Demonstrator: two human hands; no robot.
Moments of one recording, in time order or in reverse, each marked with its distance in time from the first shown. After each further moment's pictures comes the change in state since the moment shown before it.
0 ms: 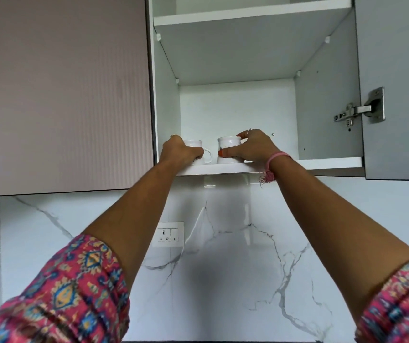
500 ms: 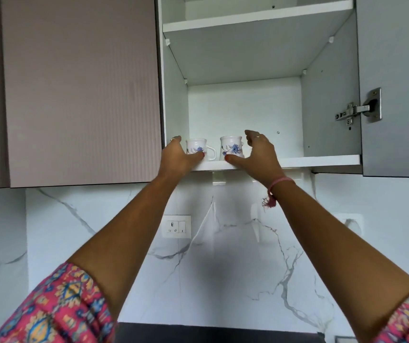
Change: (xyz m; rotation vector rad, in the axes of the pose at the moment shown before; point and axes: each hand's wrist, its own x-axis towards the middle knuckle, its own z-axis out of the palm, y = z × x) left_hand -0.045 -0.007 -0.012 -0.048 0.101 0.089; right_hand -0.041 0.011 0.012 -0.032 0.190 -0.230
